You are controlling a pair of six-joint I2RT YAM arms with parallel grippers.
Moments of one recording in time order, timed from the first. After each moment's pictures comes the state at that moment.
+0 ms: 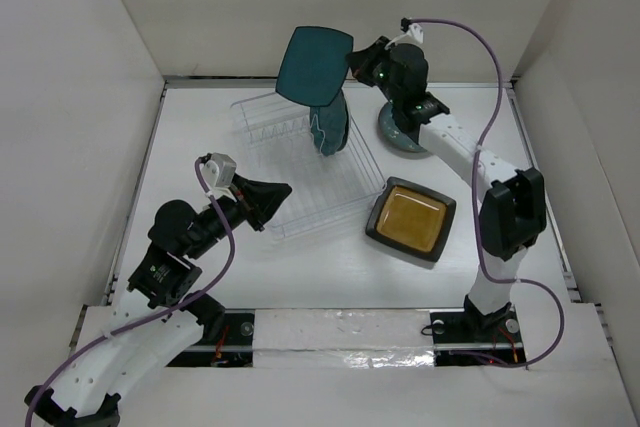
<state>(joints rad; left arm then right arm) -0.60 0.53 0.67 -0.05 0.26 -0.39 0.47 1.83 1.67 0.18 0.10 0.72</state>
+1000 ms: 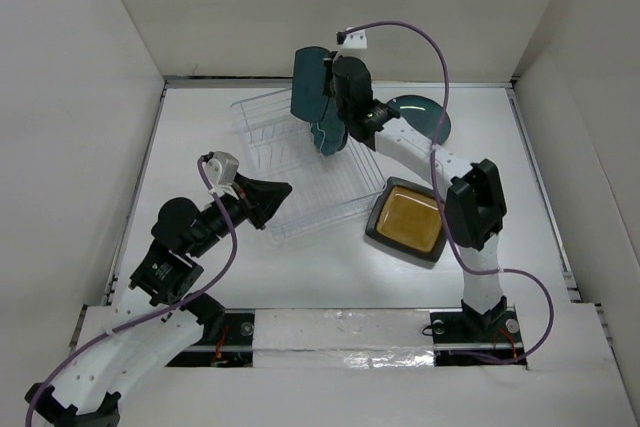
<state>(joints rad) -0.60 0.54 0.67 -0.06 0.24 -0.38 0.67 2.04 1.88 0.09 0.53 0.21</state>
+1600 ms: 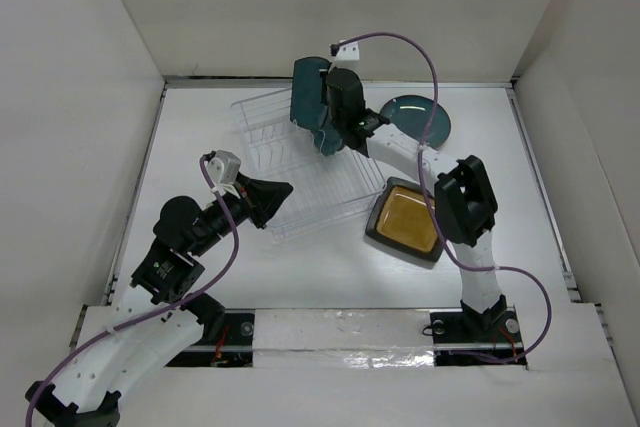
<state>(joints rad) -0.60 0.55 0.67 -0.06 0.24 -0.38 0.67 2.11 1.84 0.17 0.58 0.16</state>
